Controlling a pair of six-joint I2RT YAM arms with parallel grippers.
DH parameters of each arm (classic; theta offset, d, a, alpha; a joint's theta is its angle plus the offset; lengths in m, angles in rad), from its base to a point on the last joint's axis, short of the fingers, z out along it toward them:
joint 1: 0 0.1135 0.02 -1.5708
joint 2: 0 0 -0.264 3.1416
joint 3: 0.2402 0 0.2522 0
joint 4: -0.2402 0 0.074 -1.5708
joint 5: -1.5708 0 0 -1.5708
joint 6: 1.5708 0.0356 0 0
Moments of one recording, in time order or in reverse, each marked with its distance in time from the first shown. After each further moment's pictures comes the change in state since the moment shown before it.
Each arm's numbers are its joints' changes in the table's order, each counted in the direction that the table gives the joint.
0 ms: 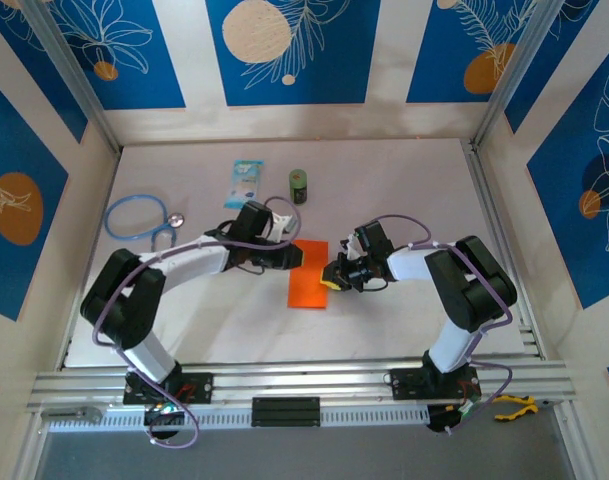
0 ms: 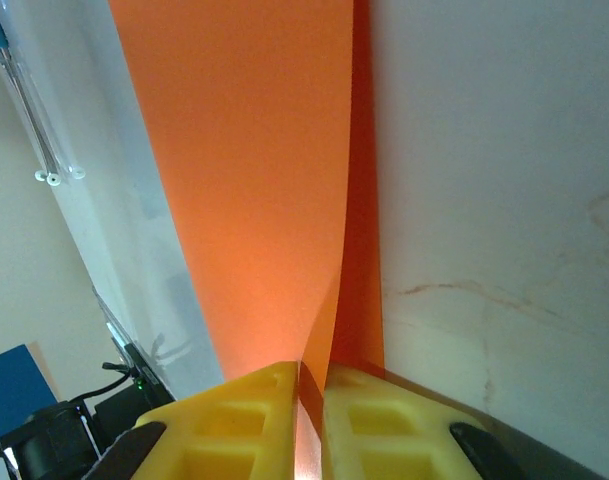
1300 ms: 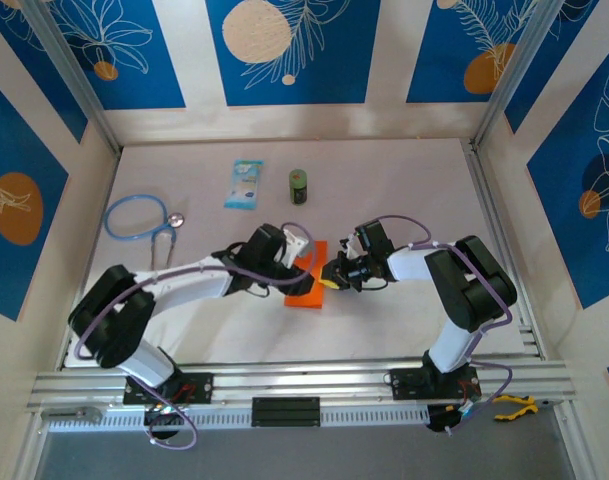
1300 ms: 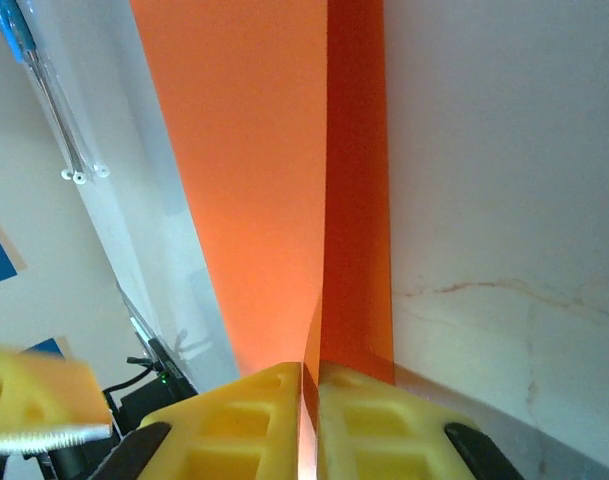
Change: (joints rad) left arm -0.187 -0.138 -0.132 0.049 0.203 0.201; right arm -0.004 0.001 -0.001 0.029 0.038 0.045
